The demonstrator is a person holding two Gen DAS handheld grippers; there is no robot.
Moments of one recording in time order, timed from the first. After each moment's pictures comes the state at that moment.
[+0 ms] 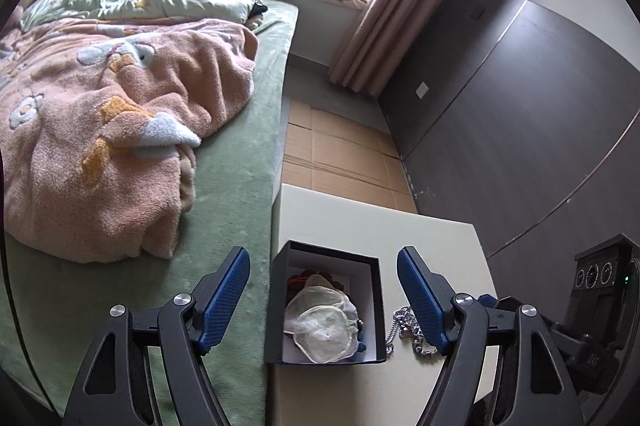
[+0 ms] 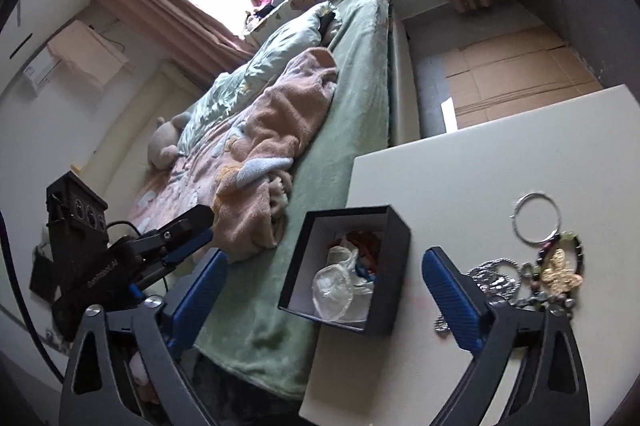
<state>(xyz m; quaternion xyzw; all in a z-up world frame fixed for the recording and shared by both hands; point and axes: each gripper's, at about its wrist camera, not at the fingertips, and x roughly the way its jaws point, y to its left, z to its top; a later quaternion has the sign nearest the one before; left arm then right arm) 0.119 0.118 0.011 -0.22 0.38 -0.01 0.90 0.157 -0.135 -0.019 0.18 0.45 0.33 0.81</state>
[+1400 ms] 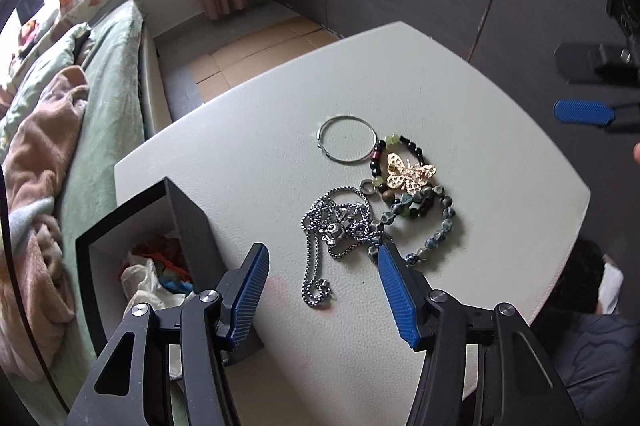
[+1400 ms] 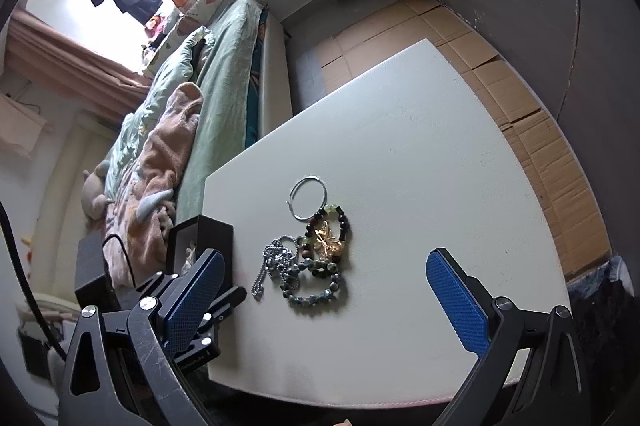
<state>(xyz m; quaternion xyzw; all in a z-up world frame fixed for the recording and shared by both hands) 0.156 -0.081 -0.078 0.11 0.51 -0.14 0.84 0.165 -0.317 -0.044 0.22 0.53 0.17 0.80</state>
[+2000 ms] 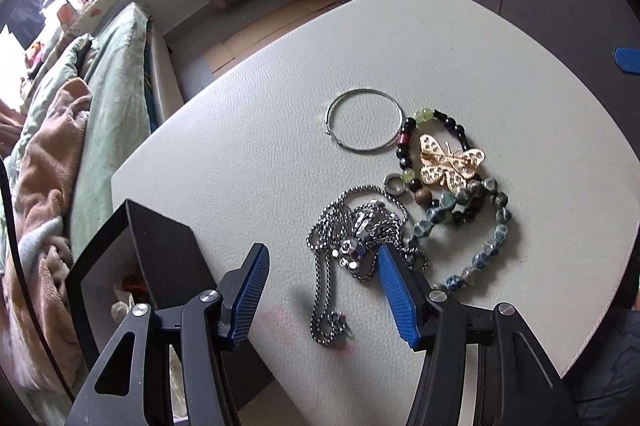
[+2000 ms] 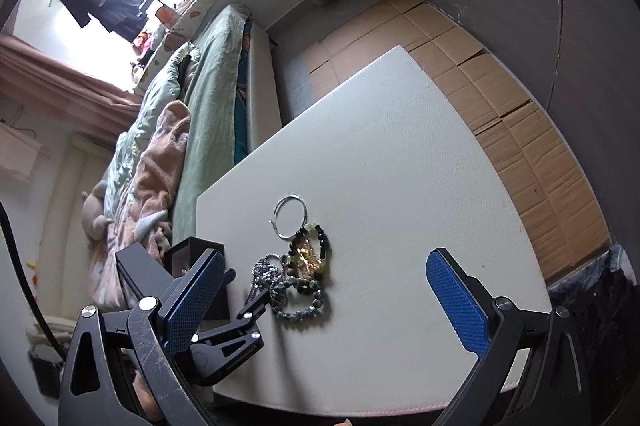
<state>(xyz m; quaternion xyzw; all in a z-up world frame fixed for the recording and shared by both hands) 0.185 -0.099 -0.111 0.18 0.53 -0.09 0.82 0.176 -0.341 -0.047 0.25 0.53 0.15 0.80</state>
